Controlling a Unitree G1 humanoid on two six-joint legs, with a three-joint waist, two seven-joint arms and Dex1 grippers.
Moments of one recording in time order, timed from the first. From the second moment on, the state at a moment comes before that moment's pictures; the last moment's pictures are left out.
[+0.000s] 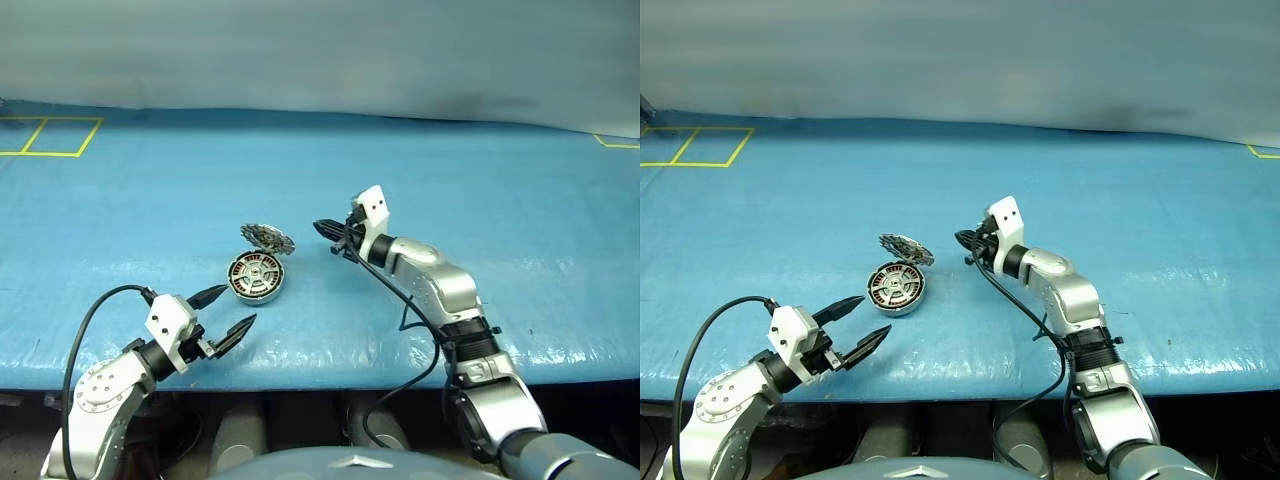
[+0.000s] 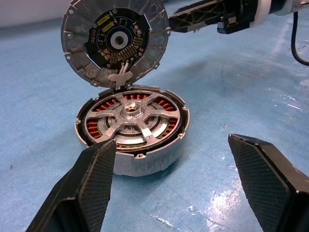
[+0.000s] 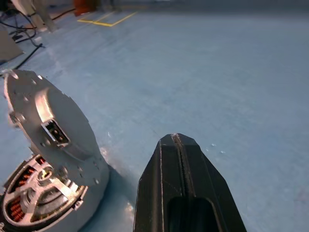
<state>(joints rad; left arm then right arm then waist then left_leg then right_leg) 0.36 0.52 0.07 -0.36 -0.36 0.08 -0.72 -0.54 -0.17 0.15 0.16 0.36 0.53 0.61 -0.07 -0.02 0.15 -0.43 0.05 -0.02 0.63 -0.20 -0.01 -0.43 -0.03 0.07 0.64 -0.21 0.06</state>
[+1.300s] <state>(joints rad) 0.32 0.51 0.11 -0.44 -0.40 0.10 -0.72 -0.38 -0.03 0.36 0.06 0.33 0.64 0.66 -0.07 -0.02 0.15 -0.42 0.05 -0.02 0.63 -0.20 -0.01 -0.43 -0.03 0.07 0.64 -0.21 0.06</state>
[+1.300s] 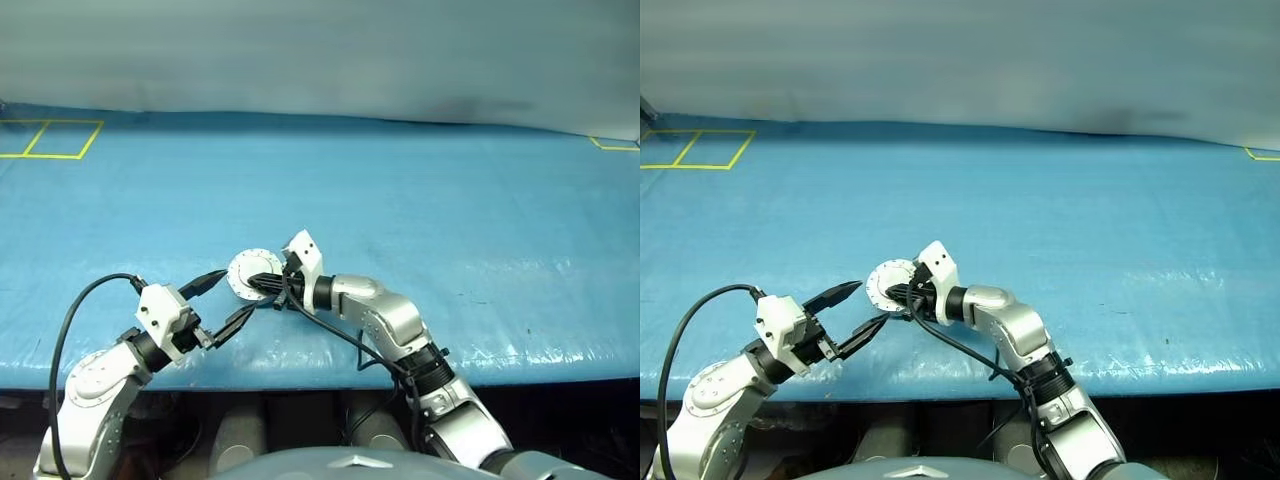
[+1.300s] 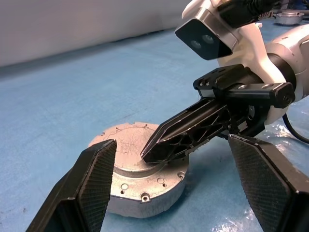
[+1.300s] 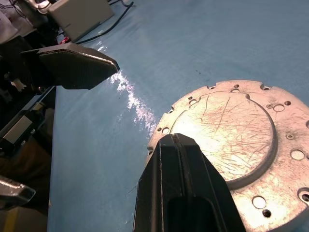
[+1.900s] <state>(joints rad) 0.32 0.51 0.11 -0.41 -0.35 0.09 -0.68 -0.40 -0.05 0.32 0.02 0.31 0.57 0.65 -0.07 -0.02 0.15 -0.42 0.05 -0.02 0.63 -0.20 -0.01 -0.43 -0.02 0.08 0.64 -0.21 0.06</state>
